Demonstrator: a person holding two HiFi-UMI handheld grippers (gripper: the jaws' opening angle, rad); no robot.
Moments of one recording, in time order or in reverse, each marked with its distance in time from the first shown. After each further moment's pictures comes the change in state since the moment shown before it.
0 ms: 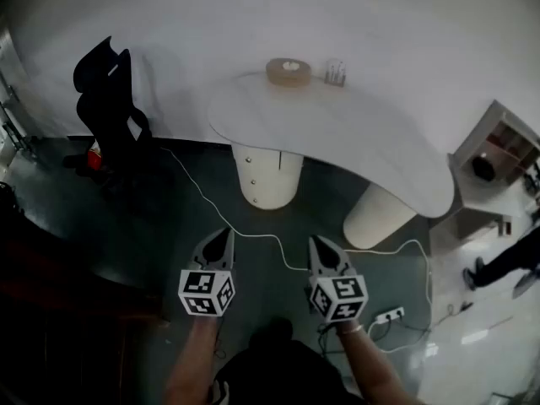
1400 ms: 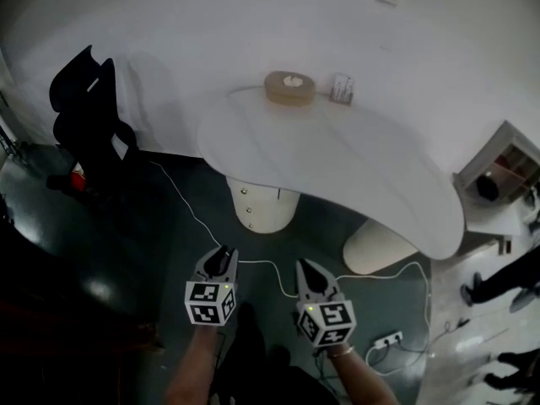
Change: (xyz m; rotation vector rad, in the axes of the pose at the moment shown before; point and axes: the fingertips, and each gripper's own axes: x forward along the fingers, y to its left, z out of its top) left arm 0.141 0.068 -0.031 -0.033 0.151 0.007; right arm 0.126 -0.011 0.009 0.024 0.028 0.014
